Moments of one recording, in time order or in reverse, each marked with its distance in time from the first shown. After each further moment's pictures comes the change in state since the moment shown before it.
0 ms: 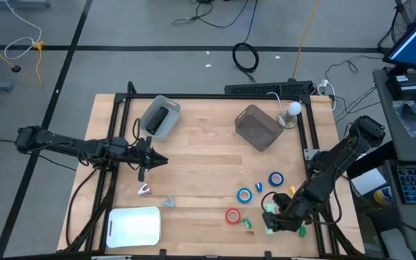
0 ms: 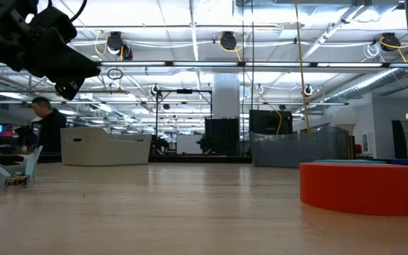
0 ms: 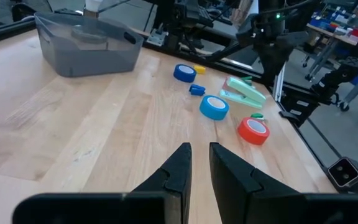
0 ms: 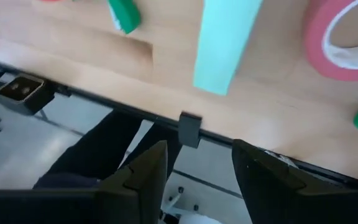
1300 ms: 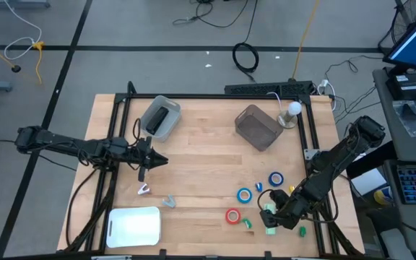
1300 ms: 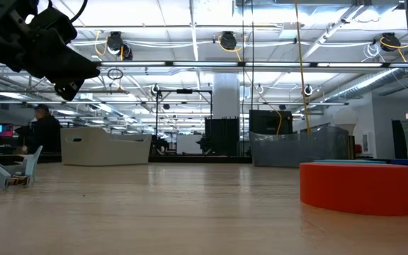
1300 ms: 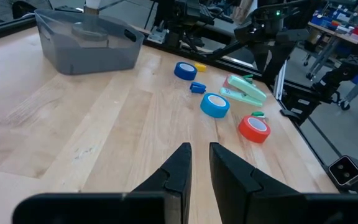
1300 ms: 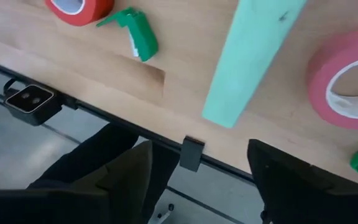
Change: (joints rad) left arm 0.000 0.000 0.000 -0.006 0.000 -0.001; right arm -0.031 0.004 0.001 -0.009 0.053 -0.134
